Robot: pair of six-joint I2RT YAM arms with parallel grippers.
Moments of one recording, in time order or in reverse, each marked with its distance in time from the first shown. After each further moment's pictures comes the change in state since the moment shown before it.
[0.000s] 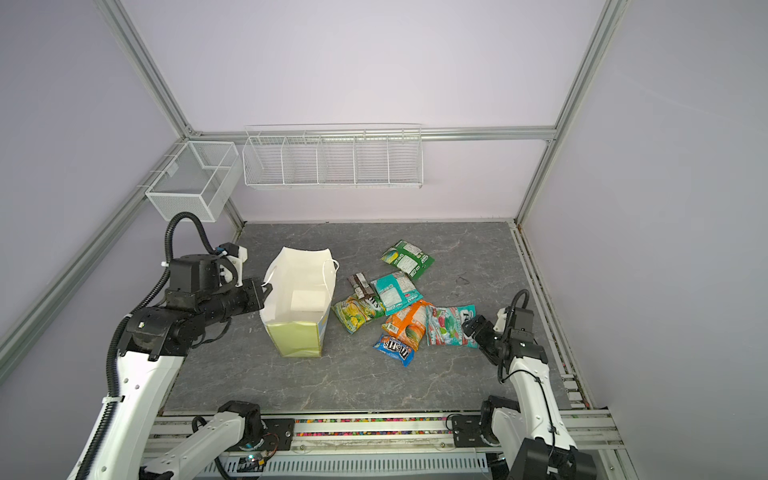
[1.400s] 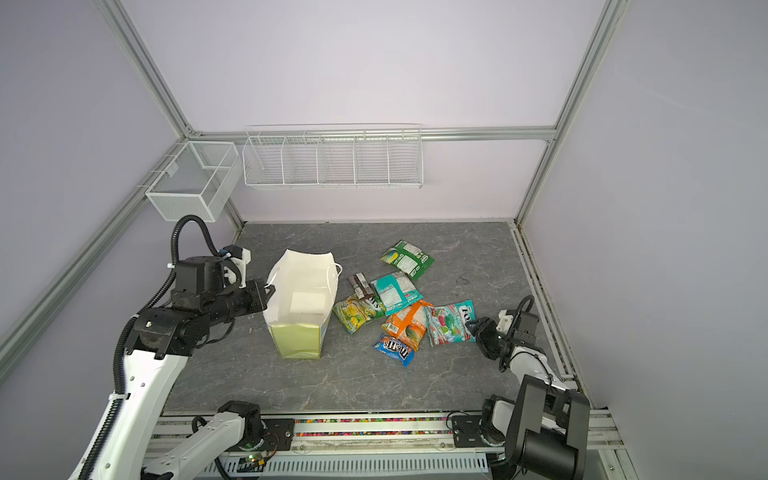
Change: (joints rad) left arm 0.000 -0.007 -0.051 0.038 0.010 -0.005; right arm -0.098 0.271 -0.091 0.370 -0.185 0.032
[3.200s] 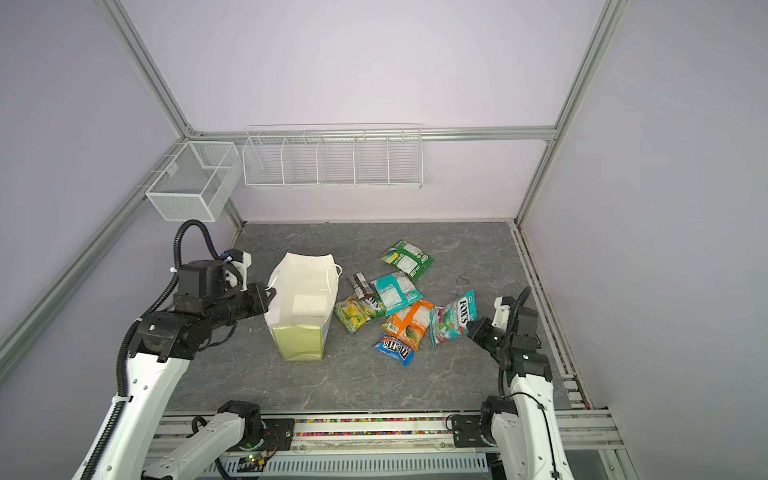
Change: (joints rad) left arm 0.000 -0.021 -0.044 0.023 0.000 -0.023; right arm 0.183 -0.483 0.146 -0.409 0.135 -0.090
